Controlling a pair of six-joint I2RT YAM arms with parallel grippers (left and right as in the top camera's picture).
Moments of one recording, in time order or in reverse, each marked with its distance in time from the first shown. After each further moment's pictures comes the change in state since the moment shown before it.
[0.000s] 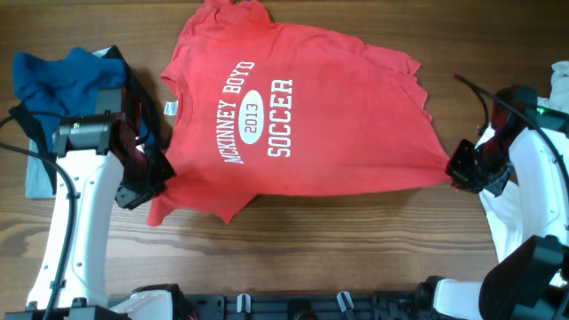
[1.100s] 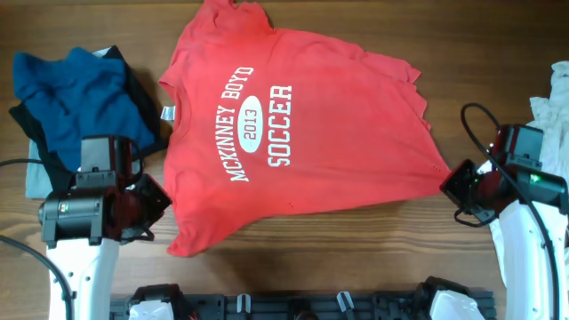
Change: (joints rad) left arm 0.000 -0.367 -0.182 0.076 -0.021 -0.127; right arm 0.000 -0.390 -0.272 0.196 -0.037 0.184
